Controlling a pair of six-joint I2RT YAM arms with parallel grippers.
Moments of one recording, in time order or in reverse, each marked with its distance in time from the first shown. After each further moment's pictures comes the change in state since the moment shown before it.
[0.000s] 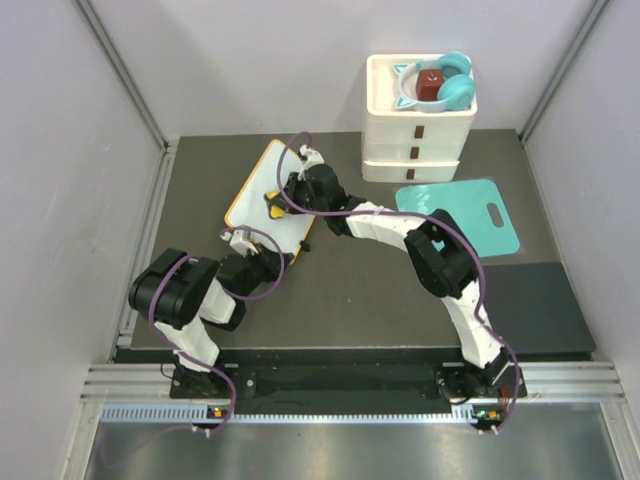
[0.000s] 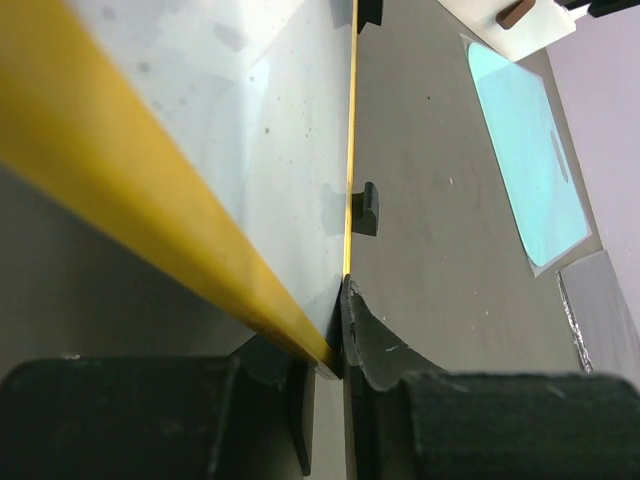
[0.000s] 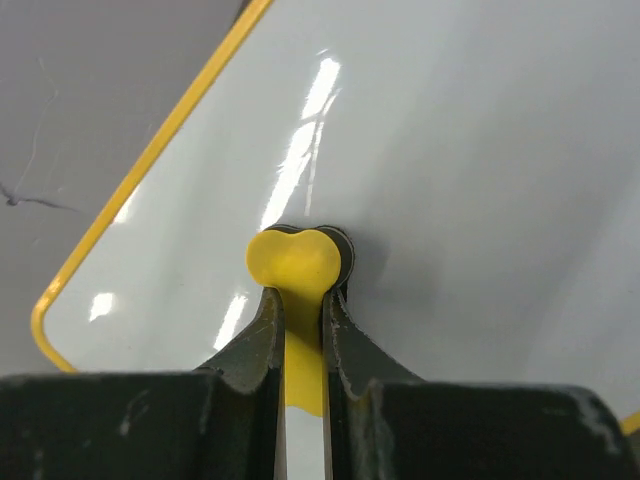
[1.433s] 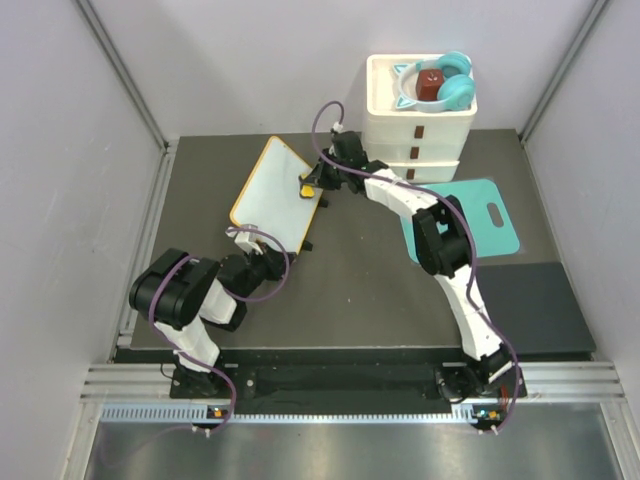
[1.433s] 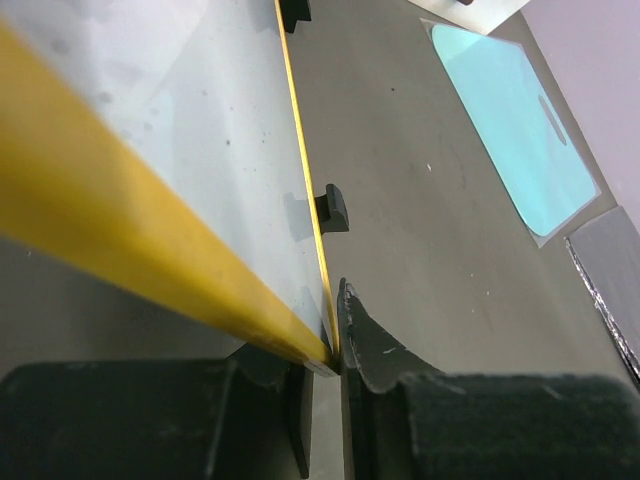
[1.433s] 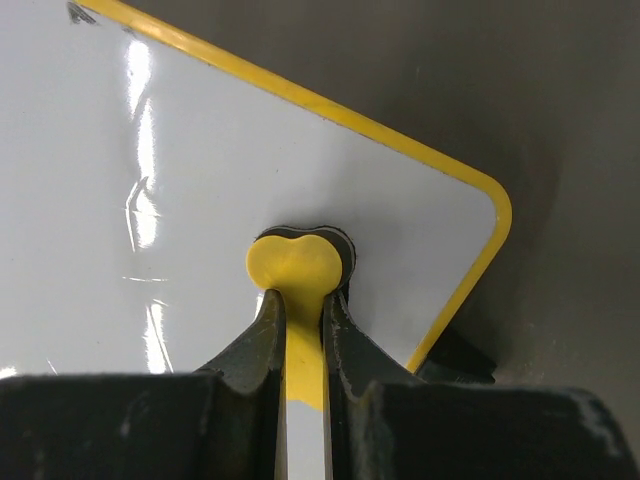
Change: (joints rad) left arm -0.016 -0.001 0.000 0.058 0.049 0.136; right arm -0.213 0.190 0.391 -0.445 -0.113 0.088
